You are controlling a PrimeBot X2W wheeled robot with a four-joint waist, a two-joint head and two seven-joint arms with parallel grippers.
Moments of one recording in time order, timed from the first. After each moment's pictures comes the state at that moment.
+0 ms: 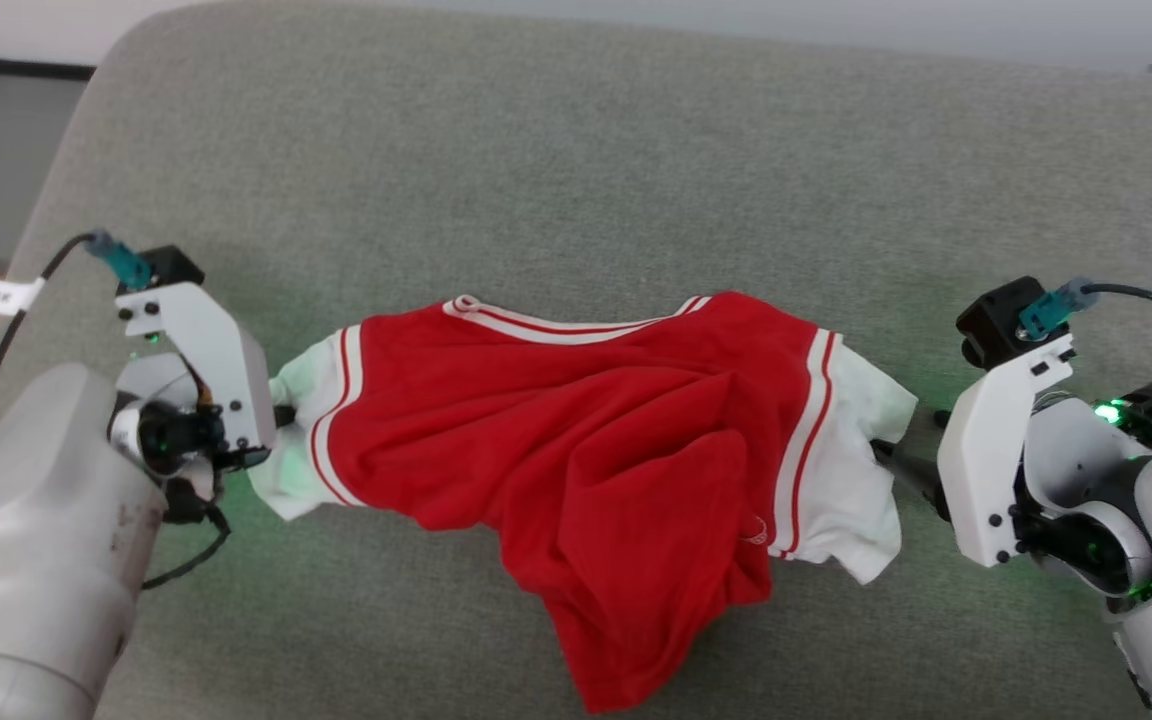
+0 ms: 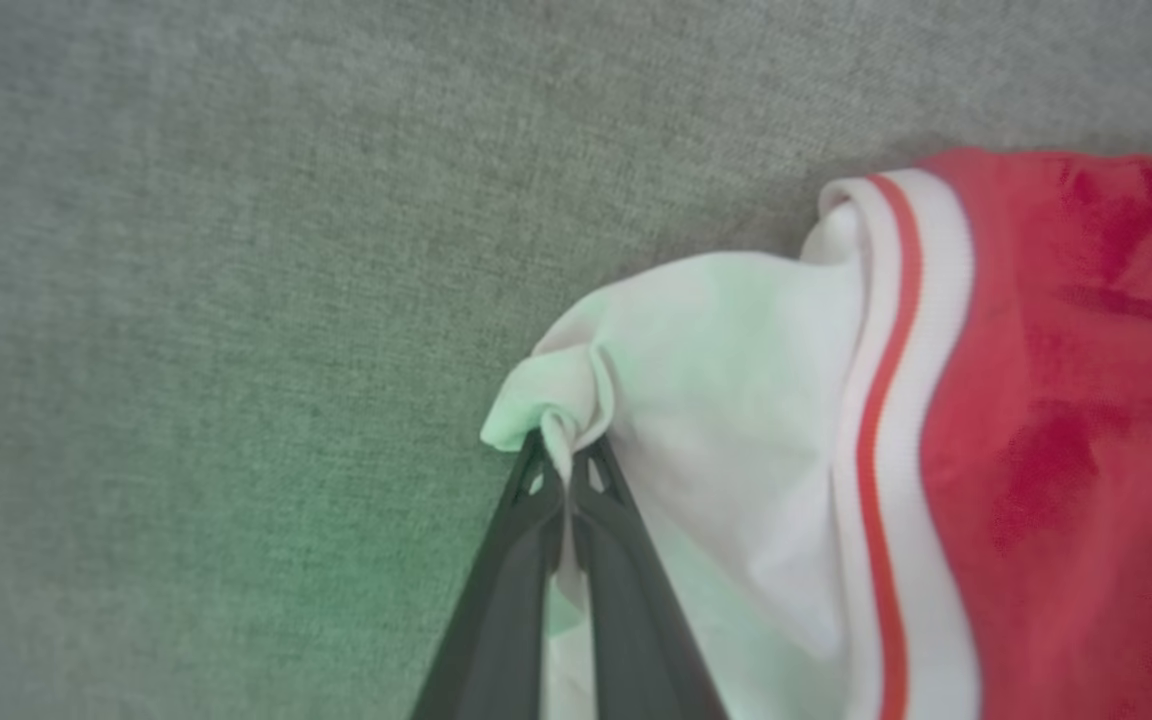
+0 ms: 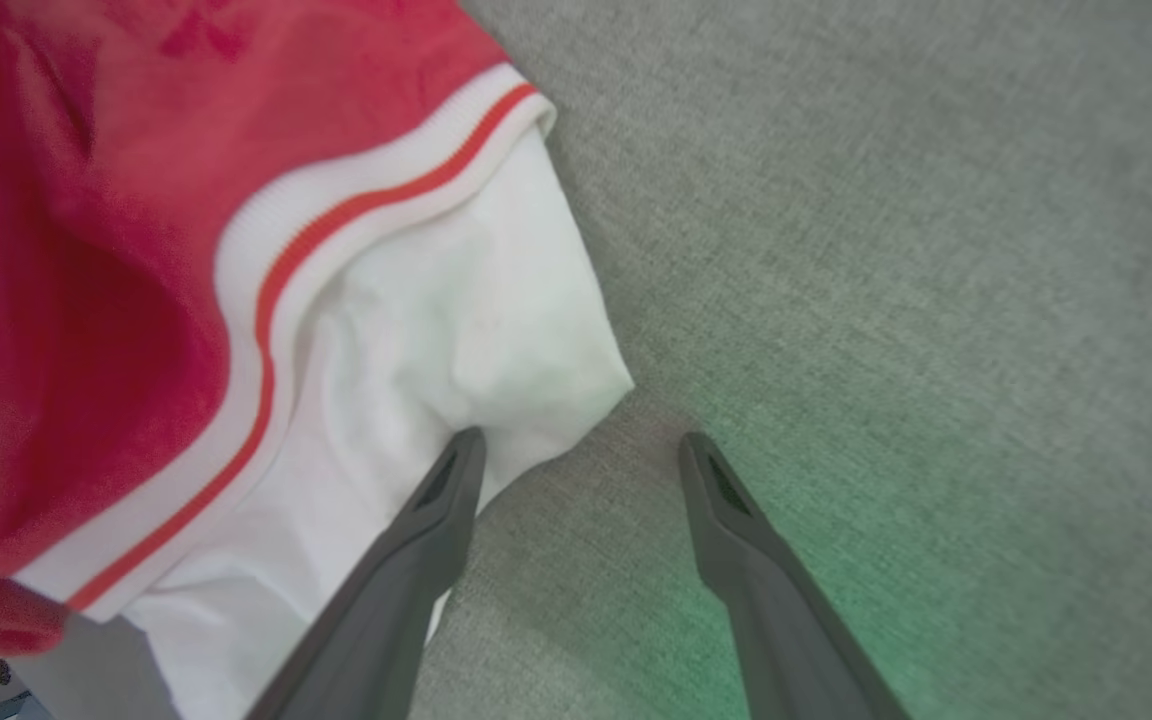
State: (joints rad) left arm -0.92 0.42 -0.52 0.98 -0.95 -0.08 0.73; right arm -0.51 -0.40 0.35 0.13 0.55 0.13 0.89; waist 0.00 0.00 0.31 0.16
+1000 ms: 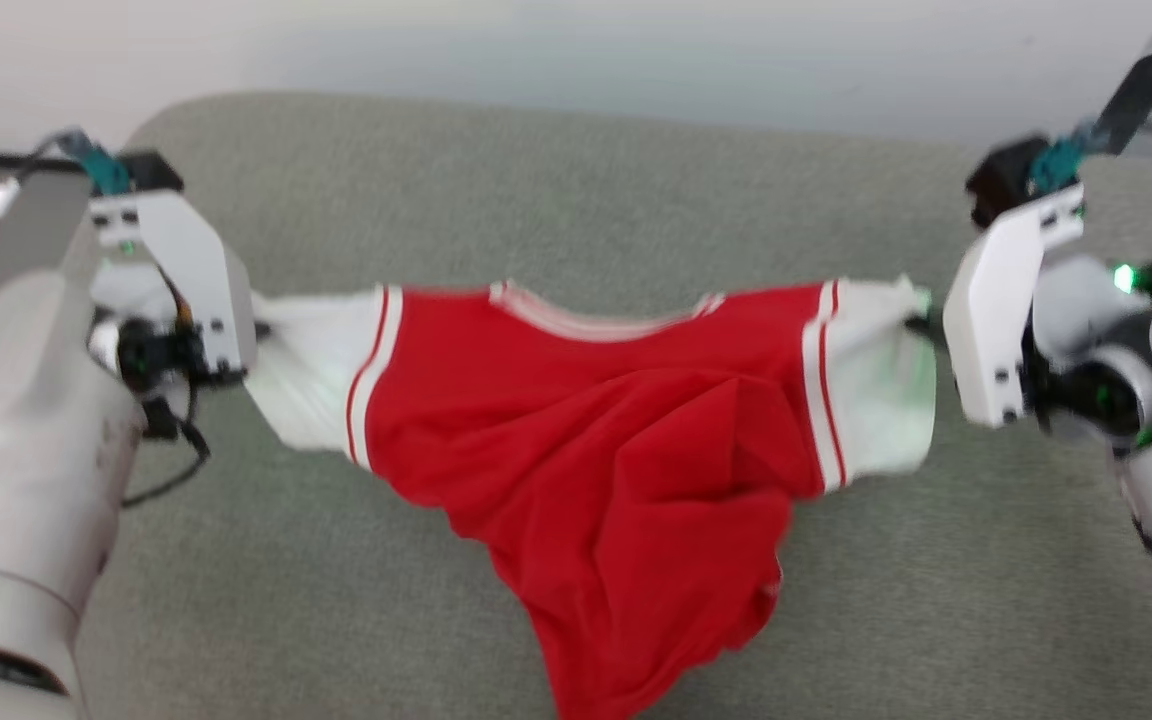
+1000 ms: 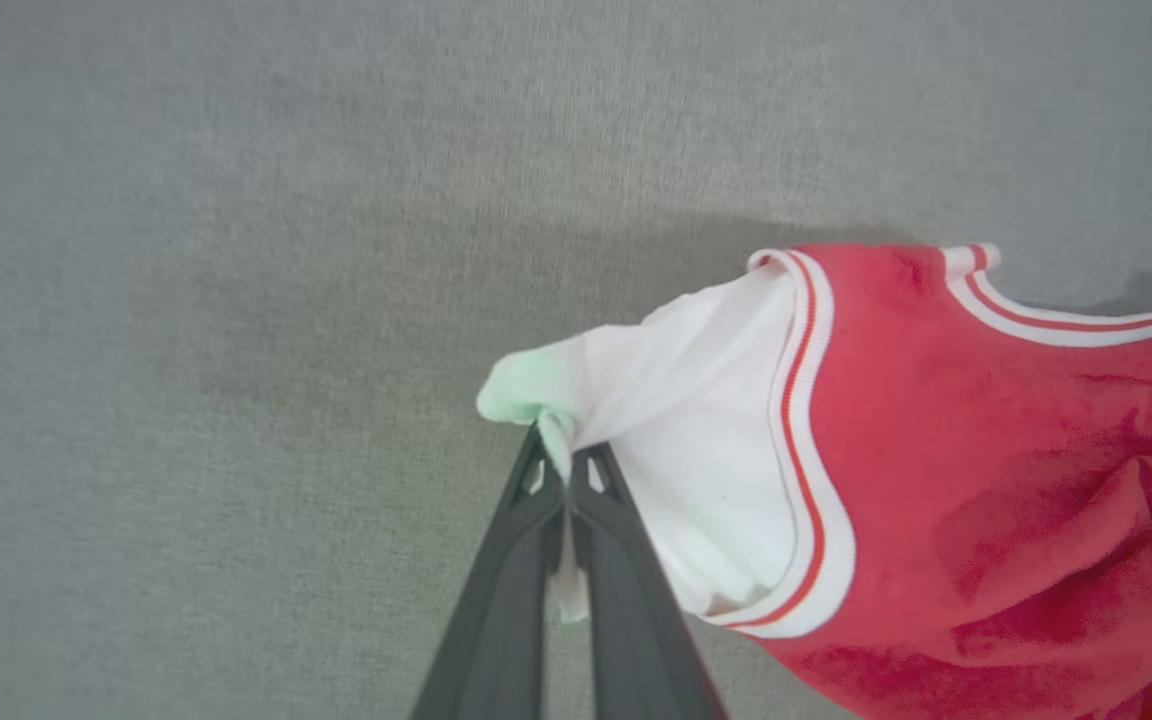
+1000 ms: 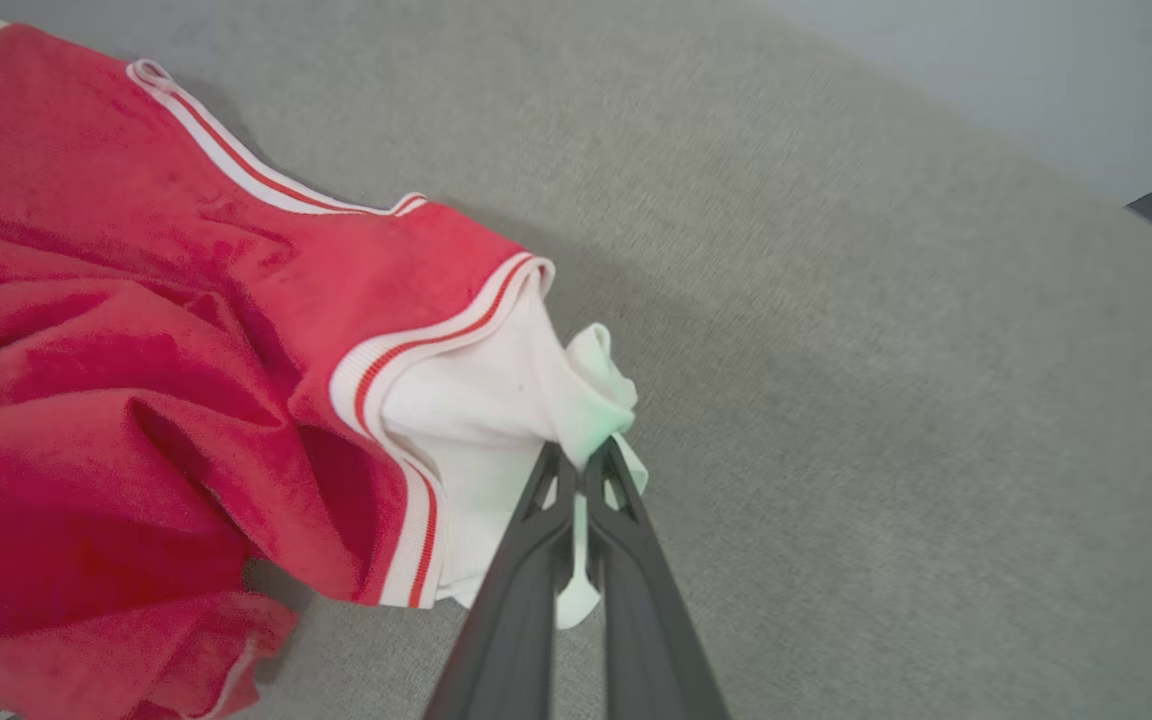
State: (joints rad) left arm -1.10 0.42 -0.58 1.11 -0.90 -0.12 0.69; right arm -0.79 -0.38 0.41 0.35 0.61 0.13 0.94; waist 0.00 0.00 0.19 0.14
